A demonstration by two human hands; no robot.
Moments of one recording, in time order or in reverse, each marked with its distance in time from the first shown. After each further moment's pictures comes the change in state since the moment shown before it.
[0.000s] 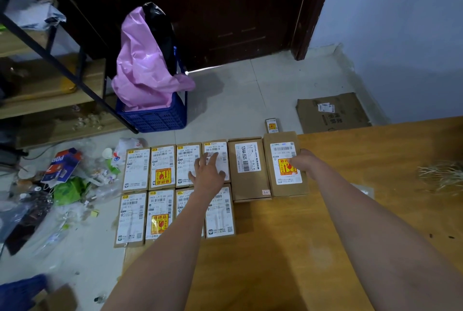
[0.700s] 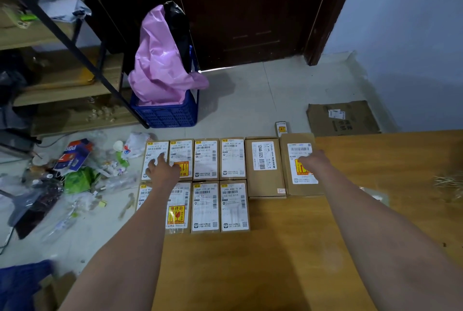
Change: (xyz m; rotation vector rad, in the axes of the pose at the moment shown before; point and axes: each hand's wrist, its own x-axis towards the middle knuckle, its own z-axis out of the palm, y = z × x) left_hand 0.017 -0.132 -0.074 -0.261 0.190 -0.415; right_hand -0.011 -0.013 0.024 -0.040 0.215 0.004
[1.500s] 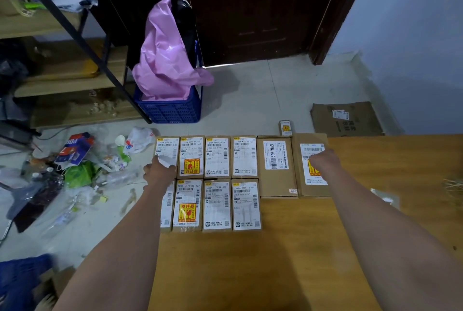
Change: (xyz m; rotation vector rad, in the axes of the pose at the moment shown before) left_hand 0.036 -0.040 -0.019 -0.075 -0.038 -0.109; right_hand 0.000 -0.009 0.018 0.035 0.102 0.061
